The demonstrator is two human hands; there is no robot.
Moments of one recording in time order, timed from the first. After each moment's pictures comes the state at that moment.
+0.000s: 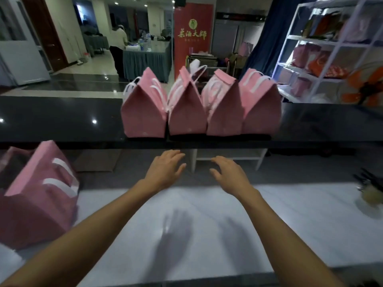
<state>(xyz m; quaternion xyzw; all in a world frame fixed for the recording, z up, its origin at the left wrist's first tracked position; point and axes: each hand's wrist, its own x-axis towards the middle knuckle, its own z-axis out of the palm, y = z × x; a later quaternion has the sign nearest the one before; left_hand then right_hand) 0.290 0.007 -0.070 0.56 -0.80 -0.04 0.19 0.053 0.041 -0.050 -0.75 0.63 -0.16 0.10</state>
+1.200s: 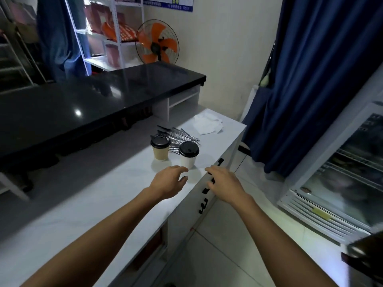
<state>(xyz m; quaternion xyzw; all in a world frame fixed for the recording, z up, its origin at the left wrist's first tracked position) -0.433 0.124 -0.136 0.18 -0.96 -0.20 0.05 -0.557 0.305 -0.112 -0.43 0.89 -0.11 0.09</state>
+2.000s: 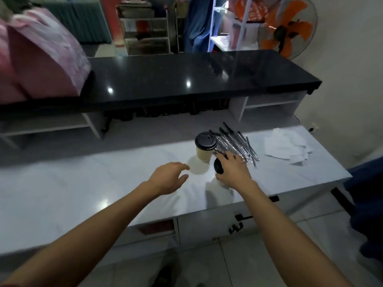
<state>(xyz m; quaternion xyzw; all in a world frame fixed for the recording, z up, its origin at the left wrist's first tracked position) -0.456 0.105 -0.149 0.48 -0.86 -0.17 0.01 -0.700 0.133 -0.155 -0.68 0.73 -0.01 0.11</state>
